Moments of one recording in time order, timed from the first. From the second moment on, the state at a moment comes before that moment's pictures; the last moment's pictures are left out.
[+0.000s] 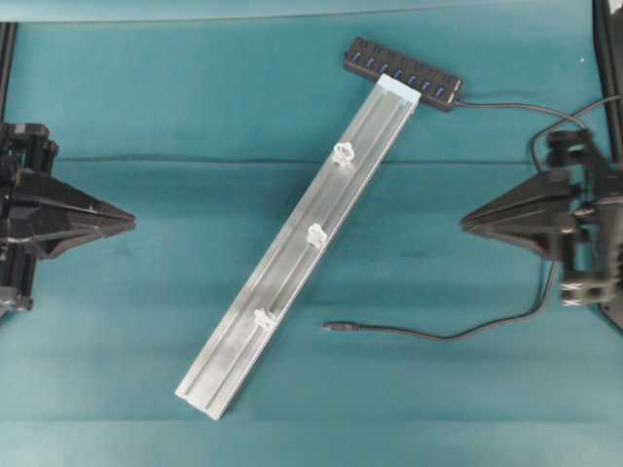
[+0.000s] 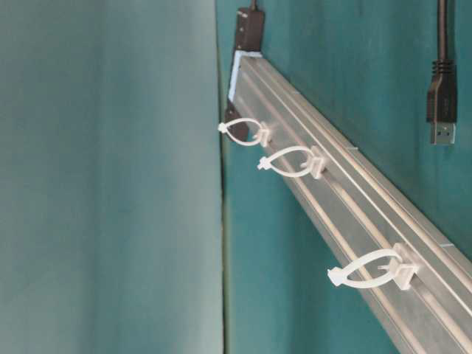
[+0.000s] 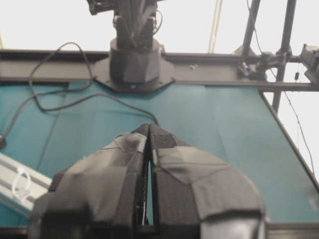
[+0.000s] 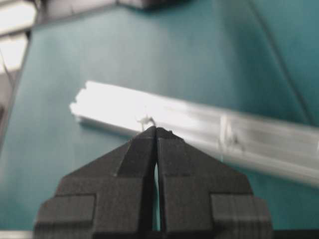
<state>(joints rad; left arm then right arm) -0.04 -0.88 1.10 0.02 -0.29 -0.04 0.00 -0.75 0.97 0.10 0.17 0.20</state>
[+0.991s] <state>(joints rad) -0.04 -0.87 1.08 0.02 -0.29 -0.03 0.08 0.01 0.40 0.03 0.81 0.13</state>
